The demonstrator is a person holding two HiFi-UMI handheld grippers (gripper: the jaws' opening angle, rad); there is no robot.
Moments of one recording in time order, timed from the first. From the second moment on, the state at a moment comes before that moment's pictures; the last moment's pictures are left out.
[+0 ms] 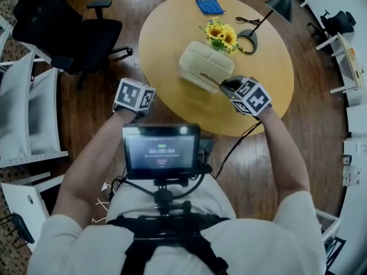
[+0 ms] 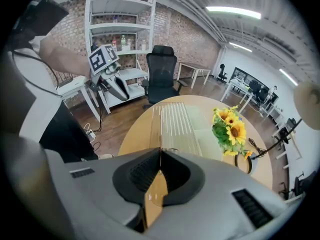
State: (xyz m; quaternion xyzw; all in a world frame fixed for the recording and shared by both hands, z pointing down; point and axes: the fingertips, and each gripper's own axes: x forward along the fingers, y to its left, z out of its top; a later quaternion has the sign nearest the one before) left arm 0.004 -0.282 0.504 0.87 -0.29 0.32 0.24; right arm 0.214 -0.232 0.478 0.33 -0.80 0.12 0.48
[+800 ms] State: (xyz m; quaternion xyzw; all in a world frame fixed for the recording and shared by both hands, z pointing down) left arm -0.005 -0.279 0.514 0.85 -0.33 0.32 0.26; right arm 0.201 -0.284 0.523 0.31 -0.79 0.14 0.50
